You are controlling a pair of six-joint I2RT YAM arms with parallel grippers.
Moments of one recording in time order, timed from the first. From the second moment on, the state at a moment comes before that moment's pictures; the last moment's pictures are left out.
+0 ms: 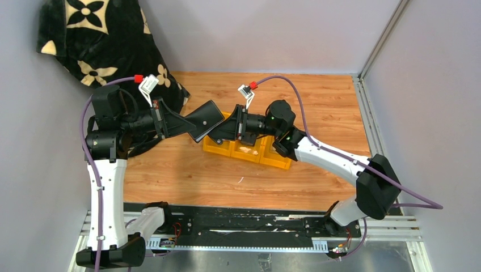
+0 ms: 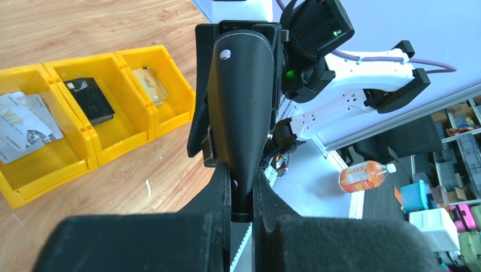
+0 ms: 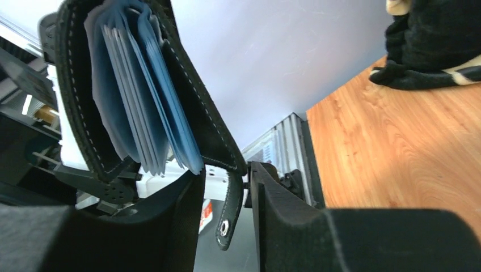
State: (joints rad) left arm 0.09 0.98 1.39 -0.86 1.23 -0.27; right arm 0.83 1.47 1.08 0.57 -0.67 0.92
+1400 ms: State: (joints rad) left arm 0.10 0.91 1.34 -0.86 0.93 -0.05; right arm 0.84 1.33 1.22 0.13 -0.43 0.80
